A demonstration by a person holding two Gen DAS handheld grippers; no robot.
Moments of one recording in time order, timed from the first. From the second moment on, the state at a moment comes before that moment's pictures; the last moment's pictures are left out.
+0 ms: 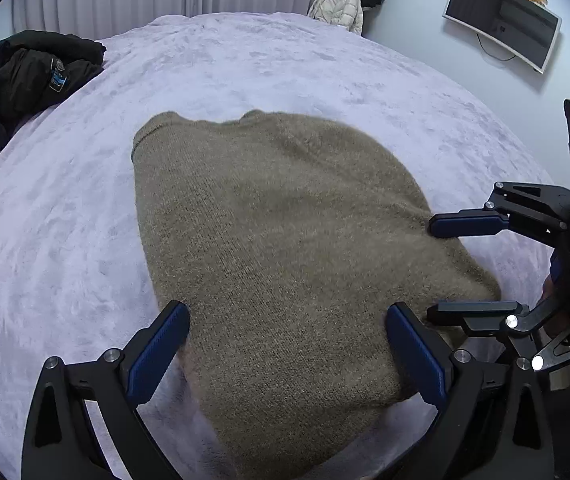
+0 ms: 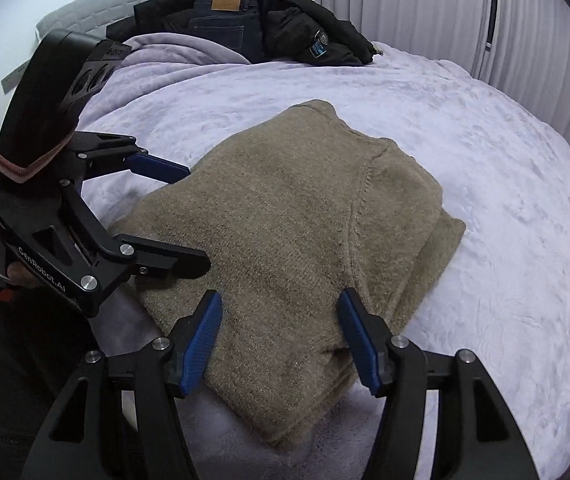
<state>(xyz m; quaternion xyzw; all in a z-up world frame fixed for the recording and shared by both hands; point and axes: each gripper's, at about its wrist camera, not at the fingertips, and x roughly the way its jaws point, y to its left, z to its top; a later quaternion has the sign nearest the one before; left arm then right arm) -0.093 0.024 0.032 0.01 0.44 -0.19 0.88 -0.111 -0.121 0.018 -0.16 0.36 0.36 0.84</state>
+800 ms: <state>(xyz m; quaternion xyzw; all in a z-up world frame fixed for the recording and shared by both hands) 0.037 0.072 0.022 -0.07 0.49 -0.01 0.87 0.004 -0.112 0.020 -0.12 0.39 0.36 0.84</state>
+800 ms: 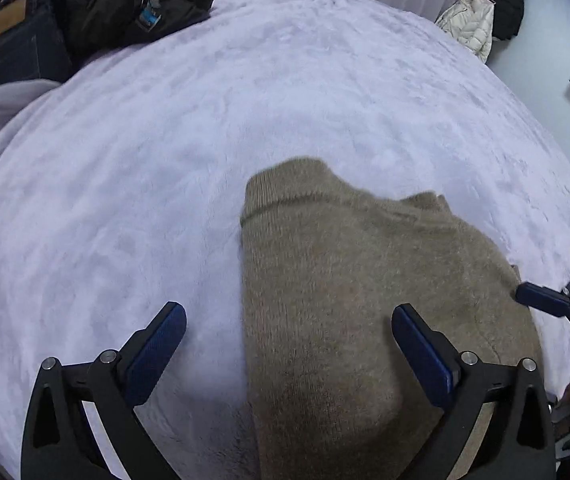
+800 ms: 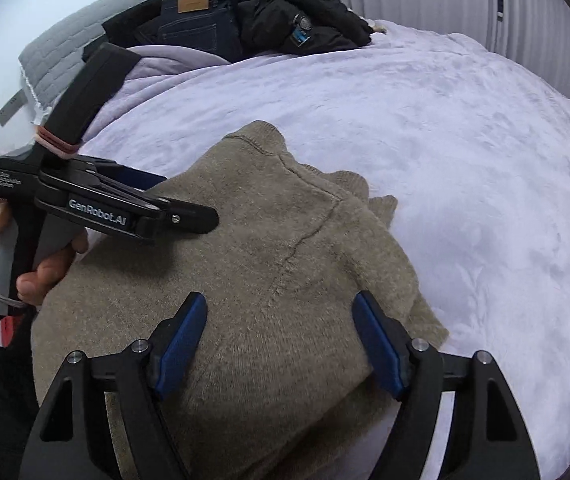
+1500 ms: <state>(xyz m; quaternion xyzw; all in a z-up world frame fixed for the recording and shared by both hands) 0.001 0.106 0.040 -0.10 0.48 0.00 0.87 -0.023 -0.114 0.038 -0.06 0.42 0.29 0.86</state>
